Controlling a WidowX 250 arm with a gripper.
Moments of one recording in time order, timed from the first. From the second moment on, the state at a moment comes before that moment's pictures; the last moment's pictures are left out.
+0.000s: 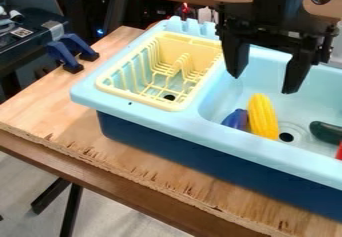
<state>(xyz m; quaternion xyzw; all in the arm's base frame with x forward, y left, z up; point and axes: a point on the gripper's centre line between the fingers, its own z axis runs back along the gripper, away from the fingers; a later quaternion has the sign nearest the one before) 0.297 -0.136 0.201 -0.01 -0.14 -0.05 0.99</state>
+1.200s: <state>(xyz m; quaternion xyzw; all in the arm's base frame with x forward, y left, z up) 0.353 -0.172 0.161 -0.10 -0.05 -0.43 0.90</state>
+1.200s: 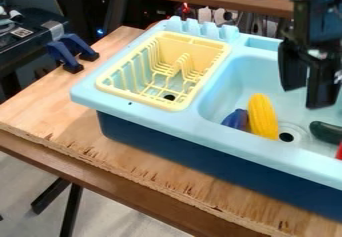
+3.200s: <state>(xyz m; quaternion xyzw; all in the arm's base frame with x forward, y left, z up) 0.387 -0.208 0.094 -0.10 -0.04 -0.59 0.80</state>
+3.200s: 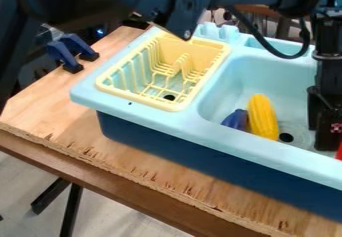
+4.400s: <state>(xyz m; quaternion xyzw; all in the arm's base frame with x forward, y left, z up) 0.360 -0.168 0.171 -0.02 -0.16 -0.38 0.91</state>
